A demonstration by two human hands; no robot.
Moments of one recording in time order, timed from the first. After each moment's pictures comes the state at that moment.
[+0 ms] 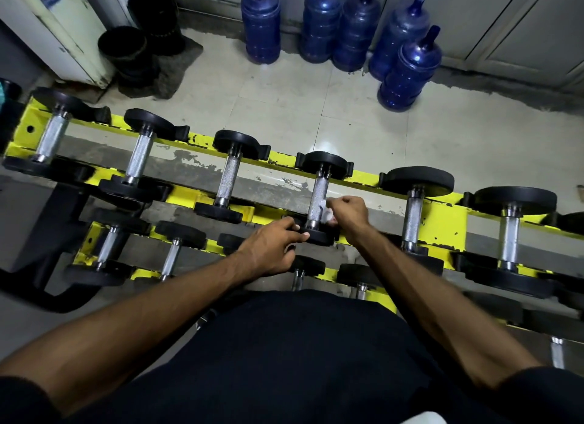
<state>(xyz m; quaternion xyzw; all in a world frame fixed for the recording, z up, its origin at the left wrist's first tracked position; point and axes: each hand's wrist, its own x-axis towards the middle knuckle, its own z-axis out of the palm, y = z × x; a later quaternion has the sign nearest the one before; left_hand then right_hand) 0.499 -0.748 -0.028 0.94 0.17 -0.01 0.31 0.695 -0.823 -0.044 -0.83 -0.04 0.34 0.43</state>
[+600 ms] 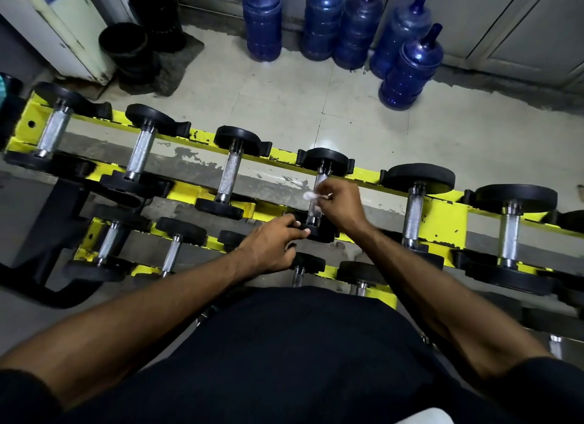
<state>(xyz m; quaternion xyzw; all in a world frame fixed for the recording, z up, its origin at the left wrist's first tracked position) 0.497 -0.749 -0.029 0.94 0.18 -0.02 0.29 0.693 -0.818 -0.033 -0.83 -0.38 0.21 0.36</state>
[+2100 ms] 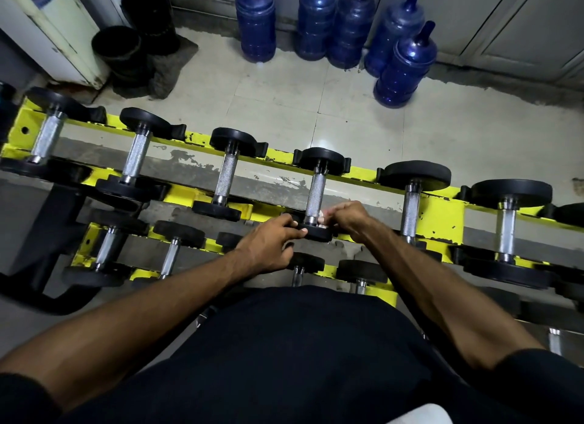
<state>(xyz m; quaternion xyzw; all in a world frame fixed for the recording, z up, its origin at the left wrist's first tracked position) 0.497 -0.748 -0.026 0.94 0.18 -0.01 0.30 0.702 -0.837 -0.045 -0.79 -0.05 0.48 0.38</state>
